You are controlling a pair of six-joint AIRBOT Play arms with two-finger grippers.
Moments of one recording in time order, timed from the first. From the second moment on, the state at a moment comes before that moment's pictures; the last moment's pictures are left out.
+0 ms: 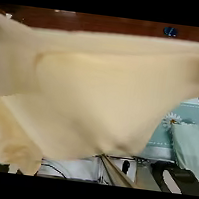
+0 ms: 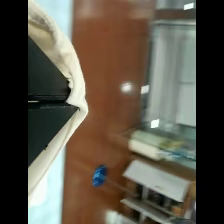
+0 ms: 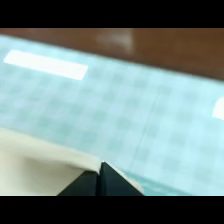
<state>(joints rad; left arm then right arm) 0.40 -0.49 1.23 0.87 -1.00 -1.33 0.02 -0.72 1.53 -1.17 1.44 1.45</state>
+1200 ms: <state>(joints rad) 0.26 -1.40 1.17 0.82 -0.88 -1.28 -0.17 -1.72 1.78 -1.08 1.17 1.50</state>
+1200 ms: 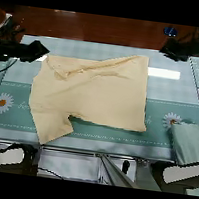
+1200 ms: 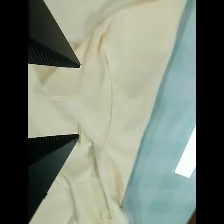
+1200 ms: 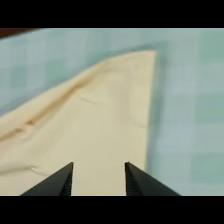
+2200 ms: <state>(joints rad) 0.74 -1.26 0.59 0.99 -1.25 -1.21 -0.36 -0.97 0.64 -0.90 1.10 1.34</state>
